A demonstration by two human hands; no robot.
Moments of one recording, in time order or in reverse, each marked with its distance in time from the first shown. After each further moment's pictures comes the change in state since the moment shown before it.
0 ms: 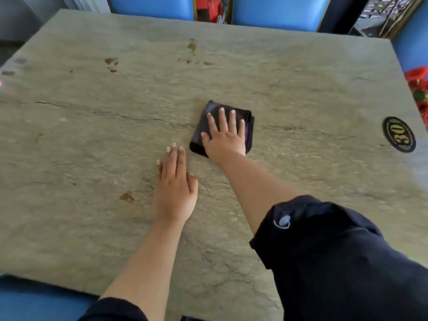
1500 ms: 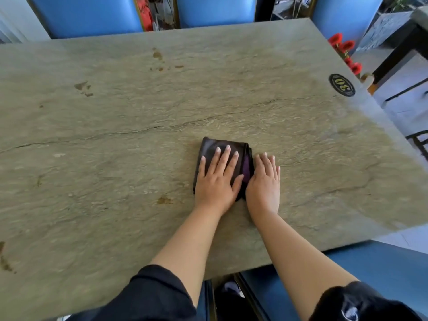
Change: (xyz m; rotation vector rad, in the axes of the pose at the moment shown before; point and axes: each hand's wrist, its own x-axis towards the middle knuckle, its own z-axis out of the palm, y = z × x) left_hand -0.016 -0.014 -0.016 -0.005 -0.268 0.595; right_hand -0.174 -0.038 0.054 0.390 0.440 0.622
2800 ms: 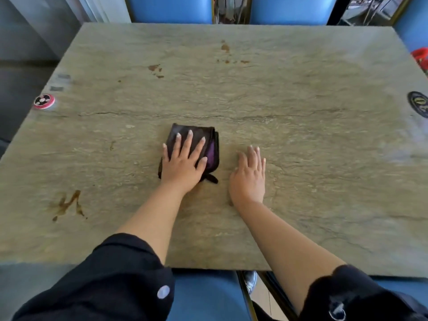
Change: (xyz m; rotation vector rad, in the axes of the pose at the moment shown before) left_hand -0.054 -0.179 -0.045 0.041 -0.116 -0.398; right_hand -0.039 -0.128 0.058 -0.077 -0.179 -0.259
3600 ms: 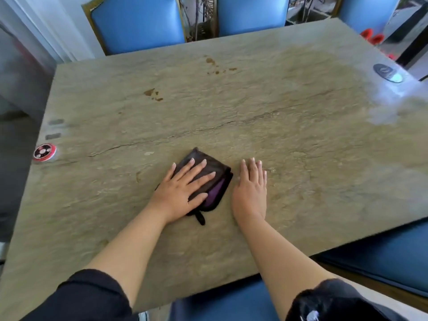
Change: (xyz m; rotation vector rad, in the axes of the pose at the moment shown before) left_hand -0.004 -0.142 -0.013 0.144 -0.006 0.655; right_hand -0.044 -0.101 0.054 0.032 0.125 0.274
